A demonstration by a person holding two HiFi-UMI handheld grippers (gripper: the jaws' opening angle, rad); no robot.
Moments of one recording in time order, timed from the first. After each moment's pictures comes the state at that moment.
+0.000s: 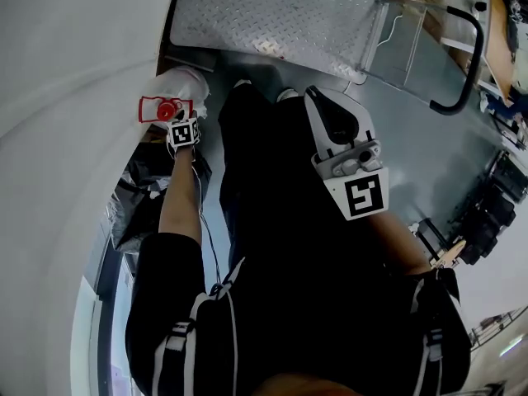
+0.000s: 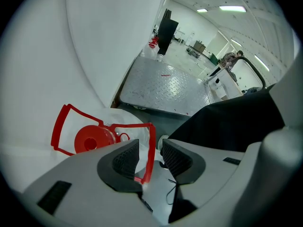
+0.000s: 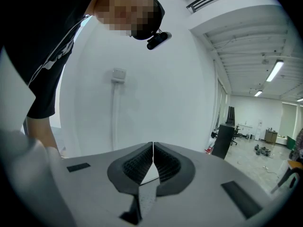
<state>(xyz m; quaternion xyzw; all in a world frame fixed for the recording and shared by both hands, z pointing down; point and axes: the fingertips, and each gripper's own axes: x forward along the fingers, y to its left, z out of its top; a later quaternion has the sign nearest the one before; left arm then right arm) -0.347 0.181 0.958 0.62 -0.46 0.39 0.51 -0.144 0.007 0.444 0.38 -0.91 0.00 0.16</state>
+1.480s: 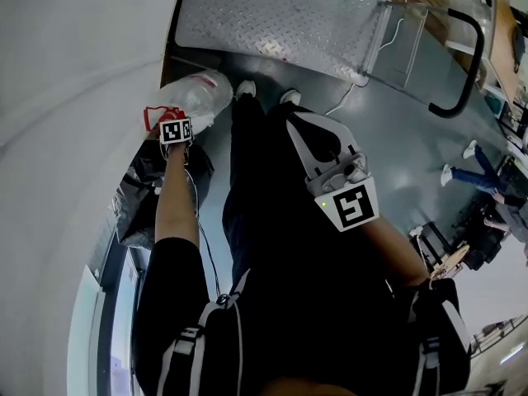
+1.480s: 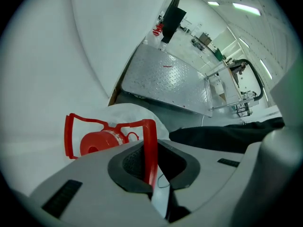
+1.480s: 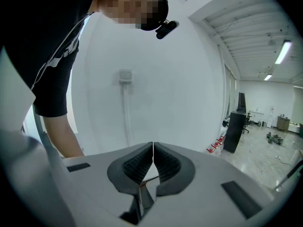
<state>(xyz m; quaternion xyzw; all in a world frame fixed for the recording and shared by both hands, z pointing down) -0.364 0.193 0.927 0.58 -0.41 0.41 0.57 -0.140 0.043 0.445 0.32 -0.93 0.07 0.19</state>
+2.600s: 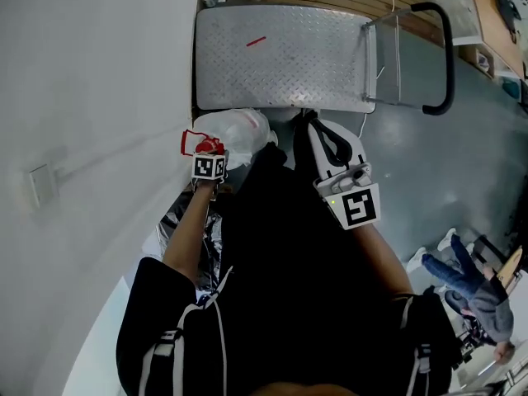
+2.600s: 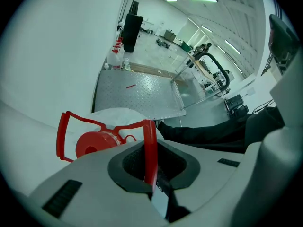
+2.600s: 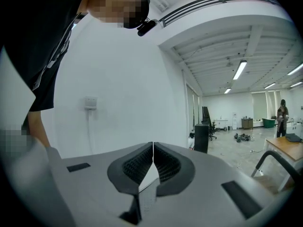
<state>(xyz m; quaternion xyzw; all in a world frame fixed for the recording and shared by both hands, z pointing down) -0.251 0.105 0.776 0.70 -0.31 0.43 0.47 -0.024 0.008 0.373 0.50 -0.86 0.04 0.06</state>
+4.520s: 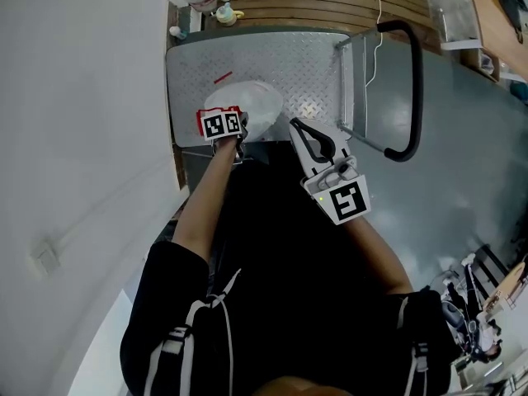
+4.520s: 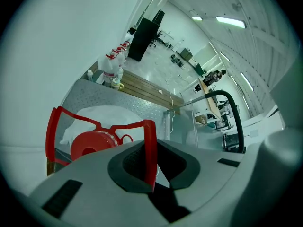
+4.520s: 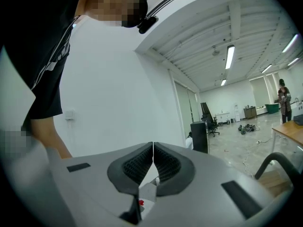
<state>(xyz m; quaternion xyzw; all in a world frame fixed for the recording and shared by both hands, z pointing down) 0.075 -0.184 0.761 0.66 -0.38 0.33 0.56 0.206 -0.172 0.389 0.48 -0.87 0.09 0.01</state>
